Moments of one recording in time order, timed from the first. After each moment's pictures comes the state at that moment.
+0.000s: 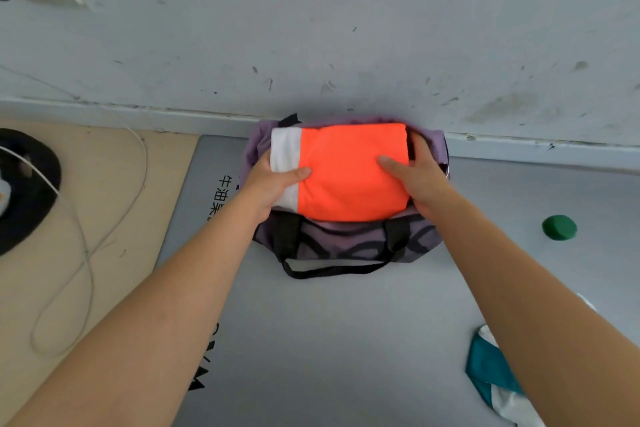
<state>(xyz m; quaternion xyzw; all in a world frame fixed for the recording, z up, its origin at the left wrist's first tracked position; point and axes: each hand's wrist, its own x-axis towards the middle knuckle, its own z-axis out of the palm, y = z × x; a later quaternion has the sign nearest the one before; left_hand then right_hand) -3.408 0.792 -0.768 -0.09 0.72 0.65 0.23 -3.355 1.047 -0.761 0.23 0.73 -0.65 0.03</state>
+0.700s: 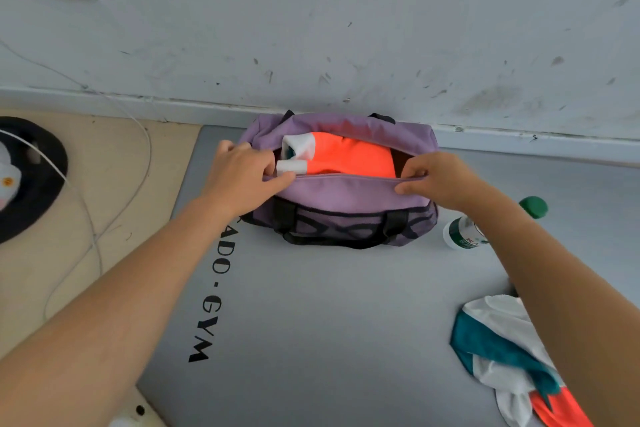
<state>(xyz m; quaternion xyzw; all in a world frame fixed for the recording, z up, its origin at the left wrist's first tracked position) -3.379 0.749 -0.721 0.25 0.96 0.10 -0.02 -3.304 1.072 -0.687 0.04 0.95 -0.28 0.15</state>
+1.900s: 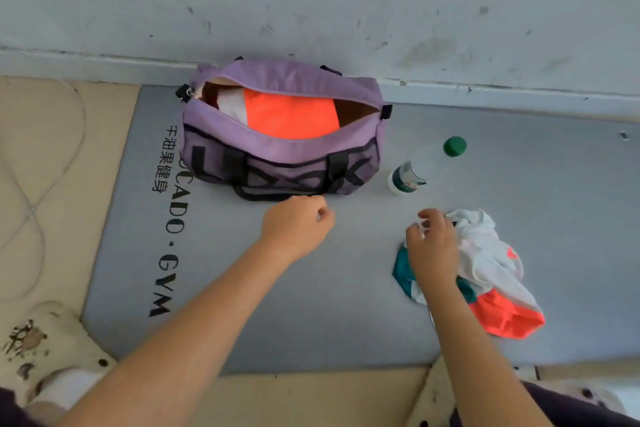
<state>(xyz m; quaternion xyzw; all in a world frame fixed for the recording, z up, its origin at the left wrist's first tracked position) -3.211 0.871 -0.732 0.19 0.93 0.22 0.23 -3.096 1.074 -0.759 0.42 0.86 -0.27 -0.03</state>
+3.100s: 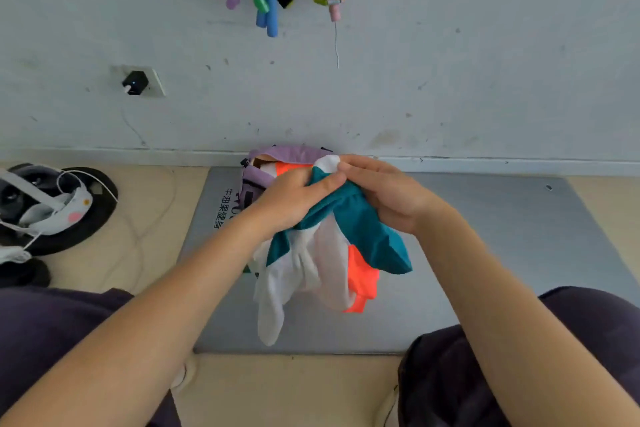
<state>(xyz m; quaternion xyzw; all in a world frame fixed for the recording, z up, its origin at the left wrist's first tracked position) -3.092 0.805 -0.448 0.24 0.79 0.54 0.19 -3.045 0.986 -0.442 -0.02 0.59 -0.79 0.17</state>
